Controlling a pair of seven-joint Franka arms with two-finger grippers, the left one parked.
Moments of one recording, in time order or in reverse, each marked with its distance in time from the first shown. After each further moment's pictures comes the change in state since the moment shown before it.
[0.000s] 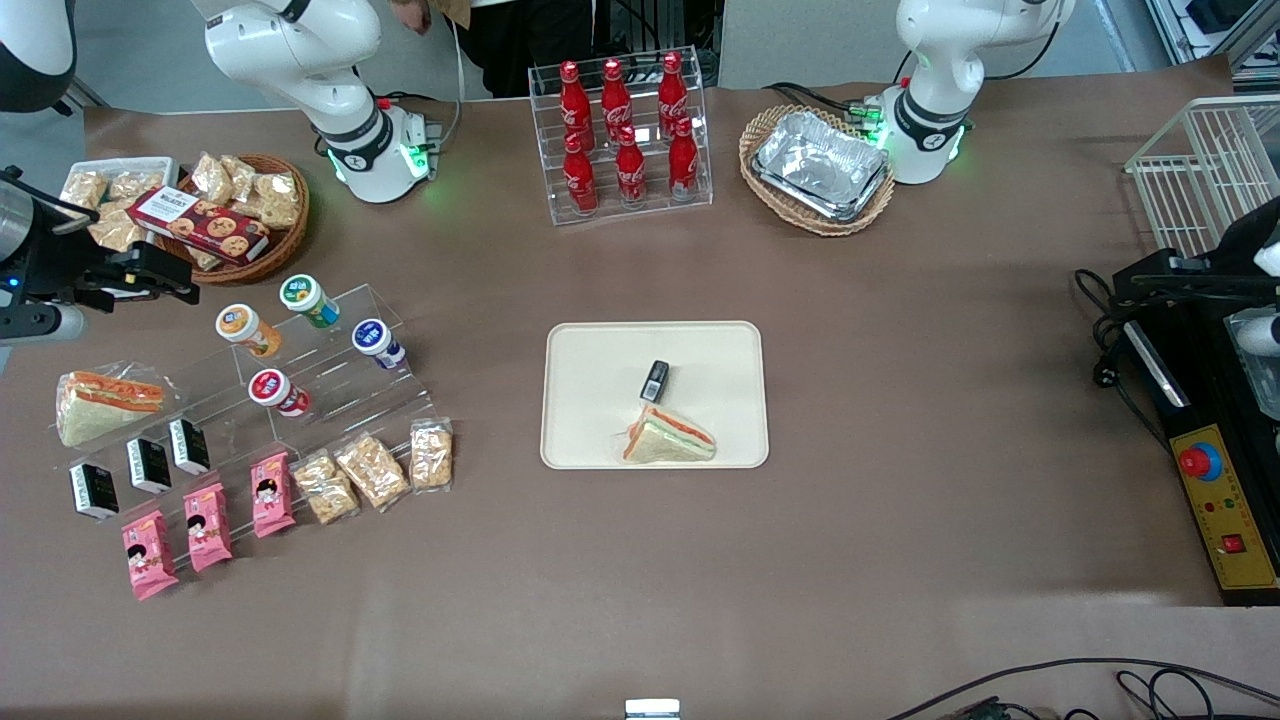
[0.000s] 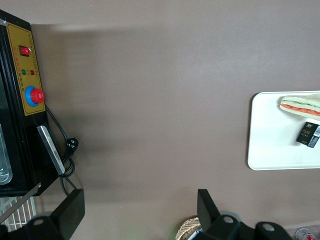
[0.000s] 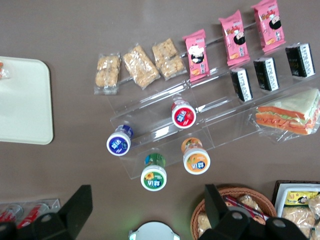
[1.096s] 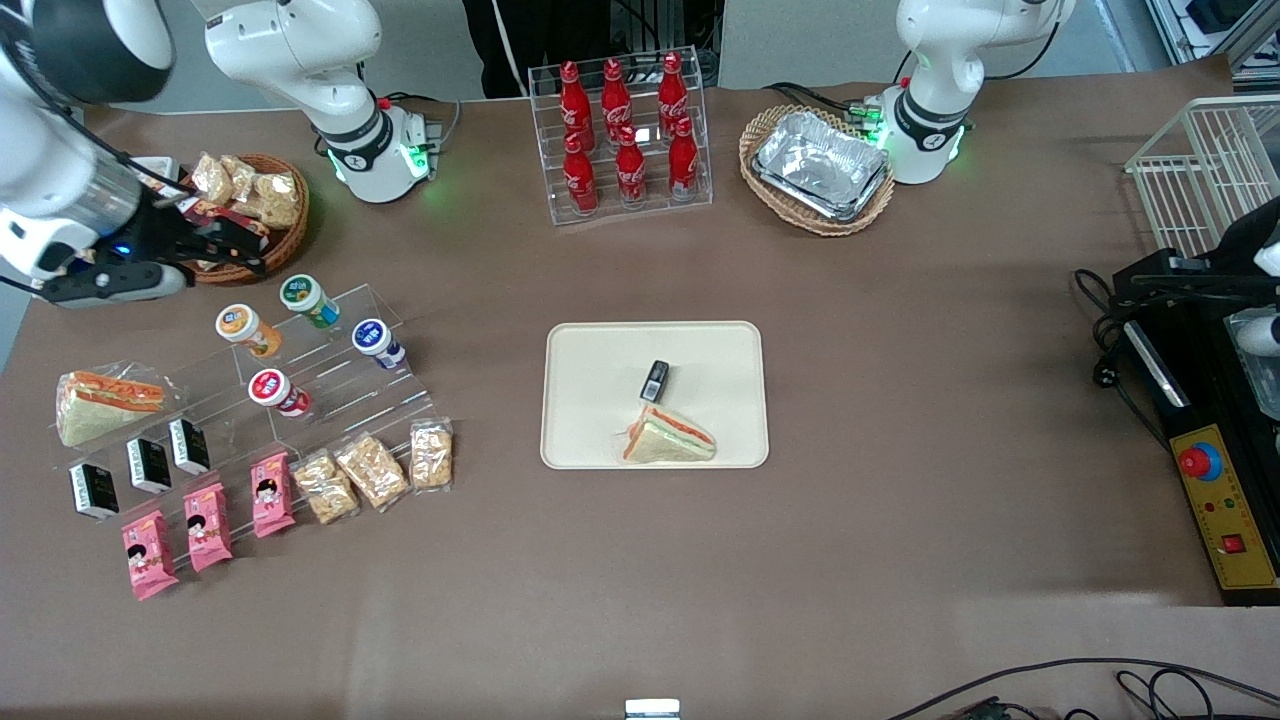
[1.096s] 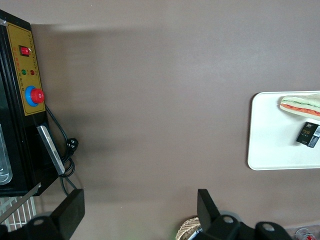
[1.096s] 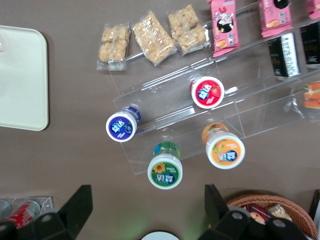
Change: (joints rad) arm 0.003 -0.309 0.023 -0.575 0.000 0.310 0.000
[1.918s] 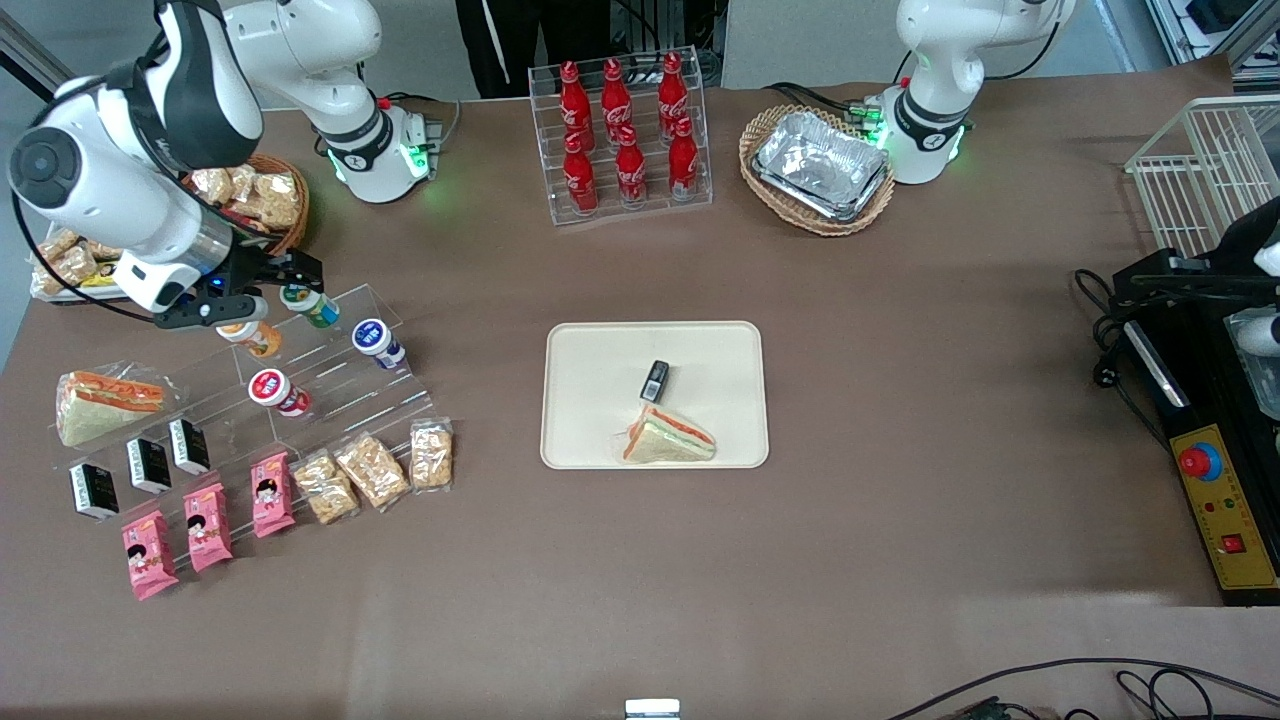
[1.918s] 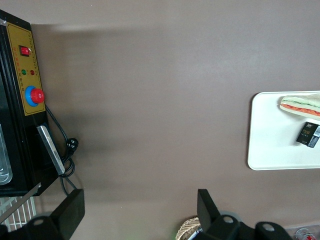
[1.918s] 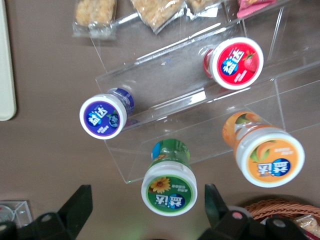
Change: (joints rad) arm 0.000 0.000 0.009 -0.274 -0.003 0.211 0.000
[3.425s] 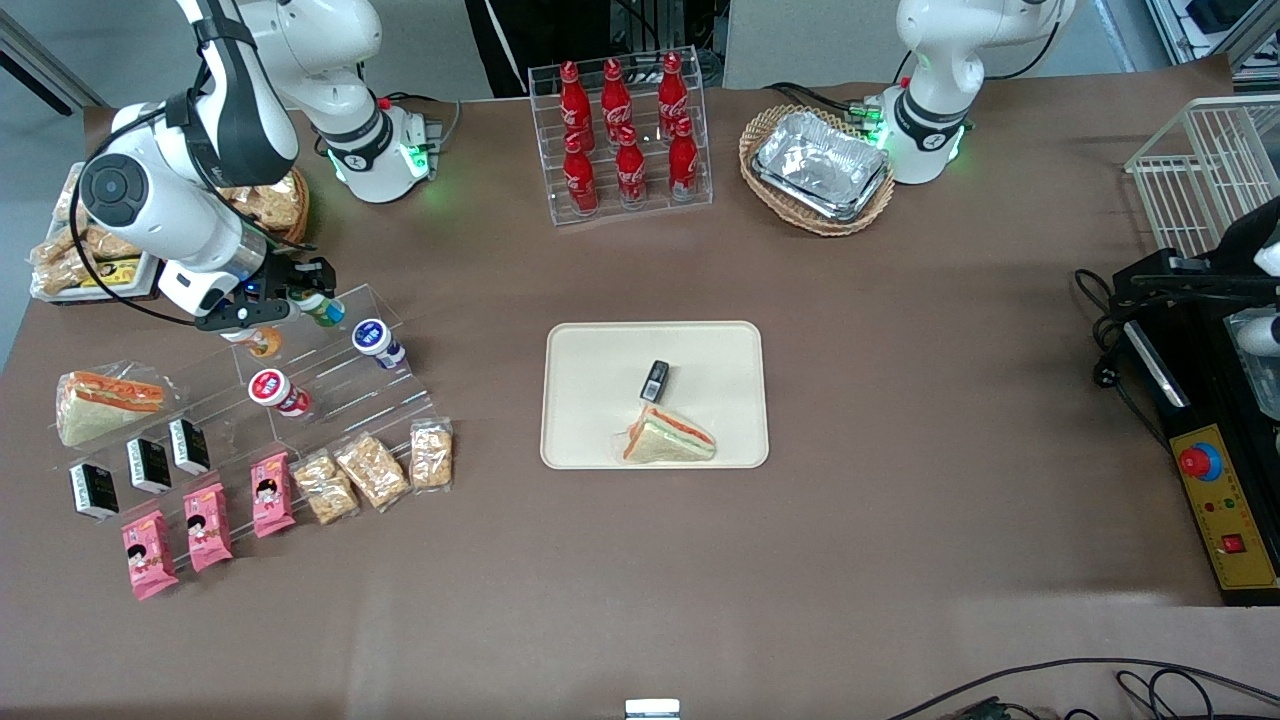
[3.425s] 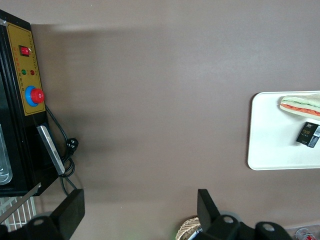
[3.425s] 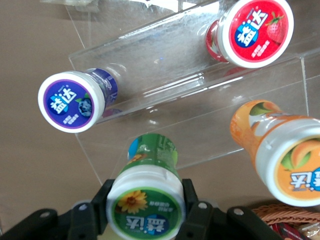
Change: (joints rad) arm -0.001 -0.001 -0.004 -0.147 -0.043 0.130 -0.014
